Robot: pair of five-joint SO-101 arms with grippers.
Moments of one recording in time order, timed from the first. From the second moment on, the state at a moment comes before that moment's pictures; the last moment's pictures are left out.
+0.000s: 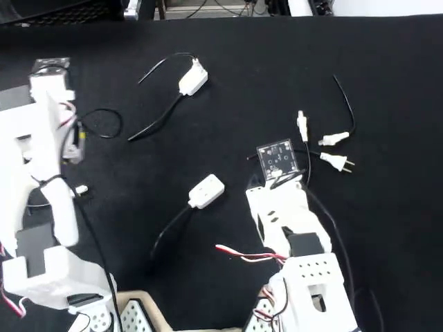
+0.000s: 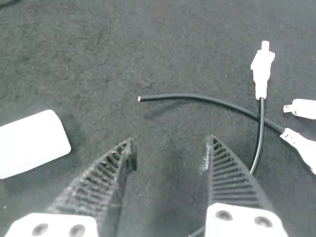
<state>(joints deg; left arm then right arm) -22.9 2.5 -3.1 91.0 -14.9 -7.9 -67.0 89.4 27.5 10.1</state>
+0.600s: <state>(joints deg) -35.6 25.3 -12.9 86.7 -73.7 -7.9 -67.0 89.5 27.5 10.1</state>
